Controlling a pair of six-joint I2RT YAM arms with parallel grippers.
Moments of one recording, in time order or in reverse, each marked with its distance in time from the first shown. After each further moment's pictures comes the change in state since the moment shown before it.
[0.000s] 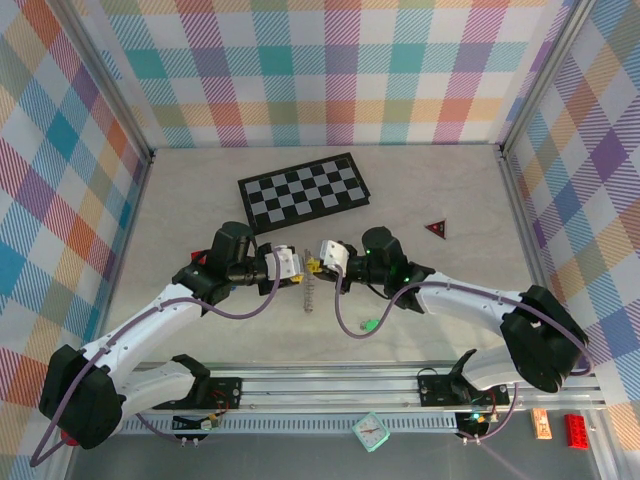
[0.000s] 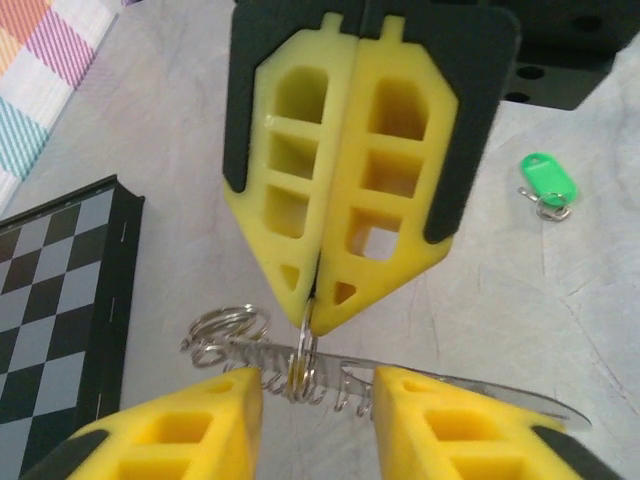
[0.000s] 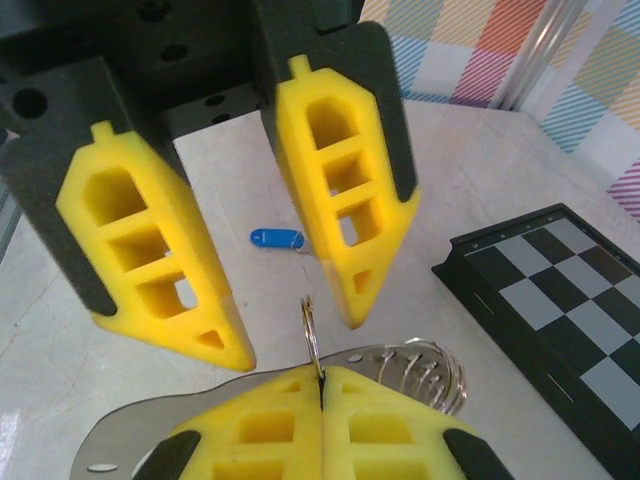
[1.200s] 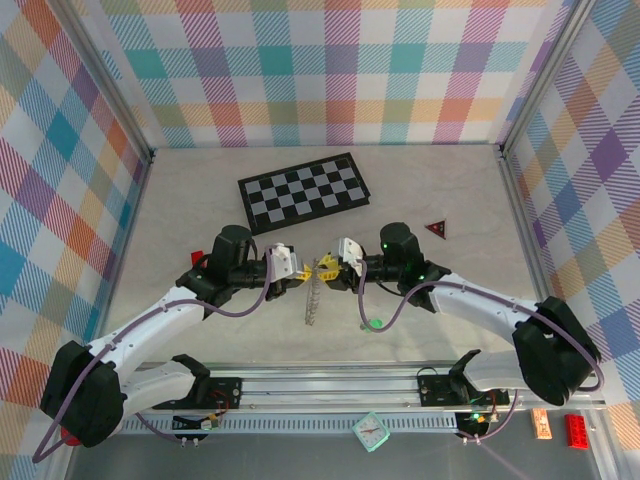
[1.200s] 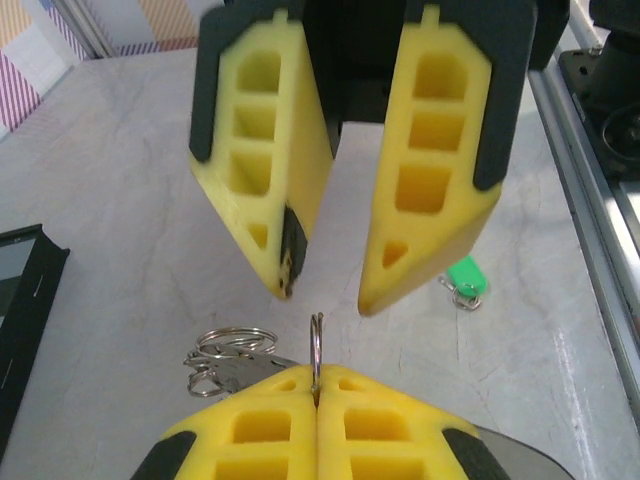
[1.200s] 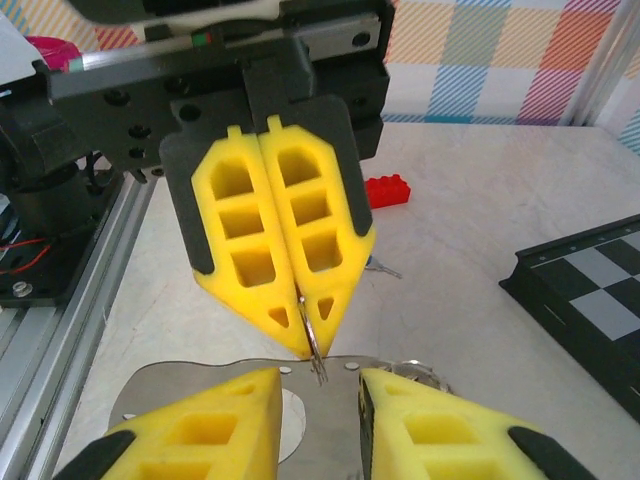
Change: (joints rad) left arm 0.003 0.011 -0.066 0.164 0.193 -0.205; right arm -0.110 -0.075 -0.055 -0.012 -0.270 0.083
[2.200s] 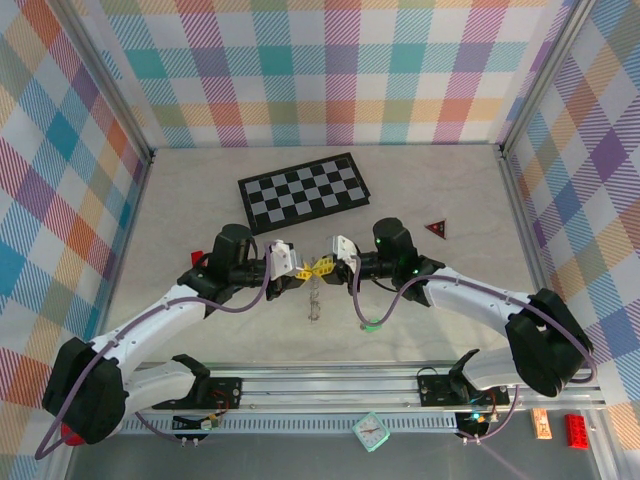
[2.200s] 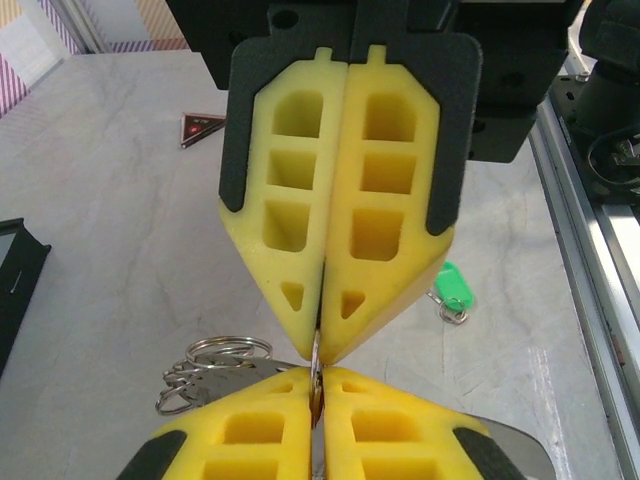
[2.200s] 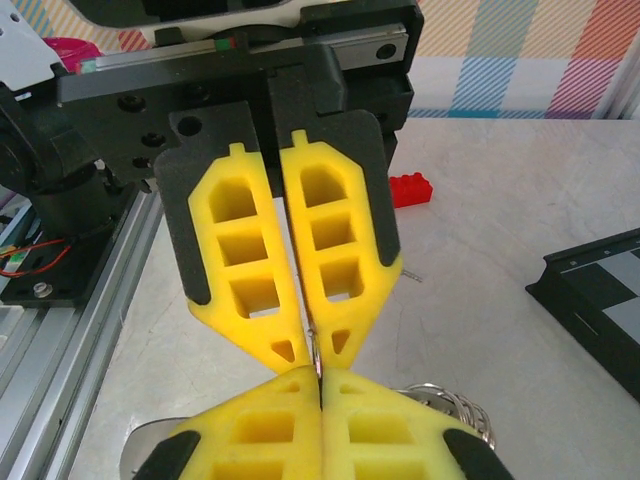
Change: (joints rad) left arm 0.006 0.023 0.000 0.016 0.026 -0.055; right arm 0.021 0.051 0.061 -0.044 -0.031 -0.003
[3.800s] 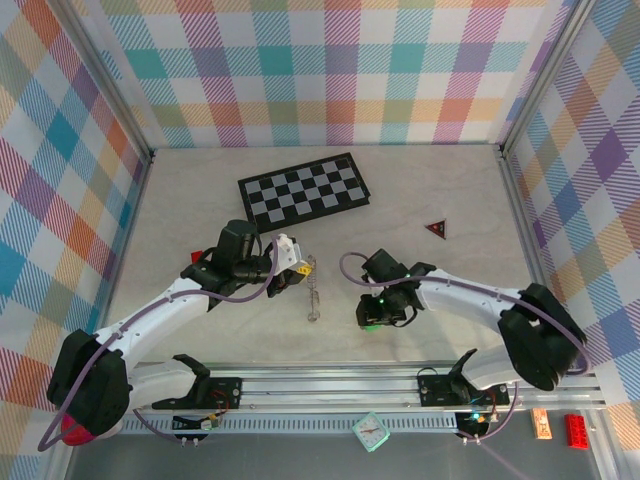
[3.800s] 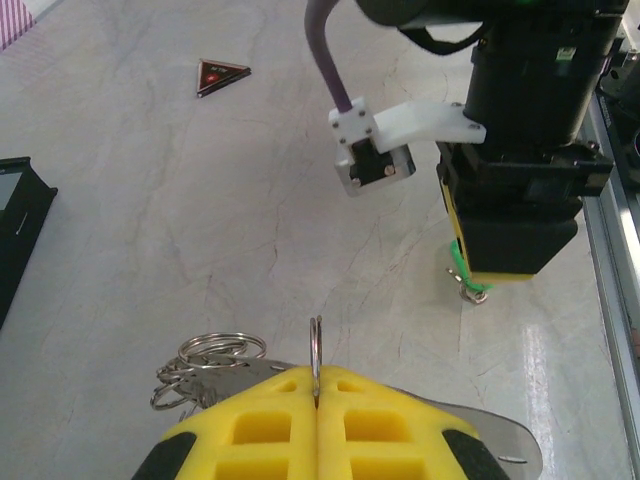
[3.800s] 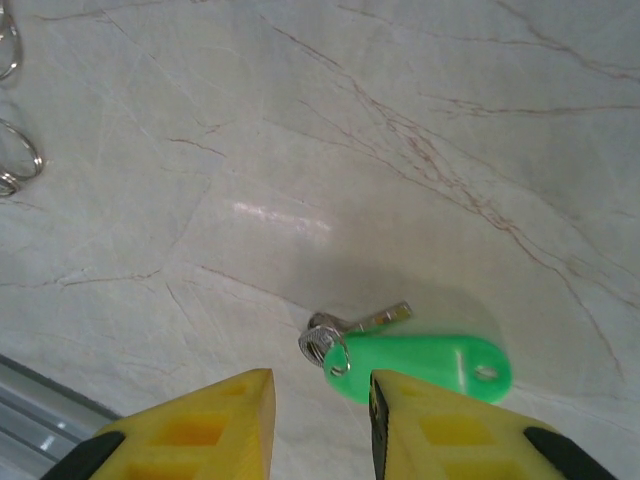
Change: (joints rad) left arm -0.002 0.045 0.053 -0.083 -0.075 -0.026; right arm 0.061 0.055 0.000 -0.858 0.494 0.972
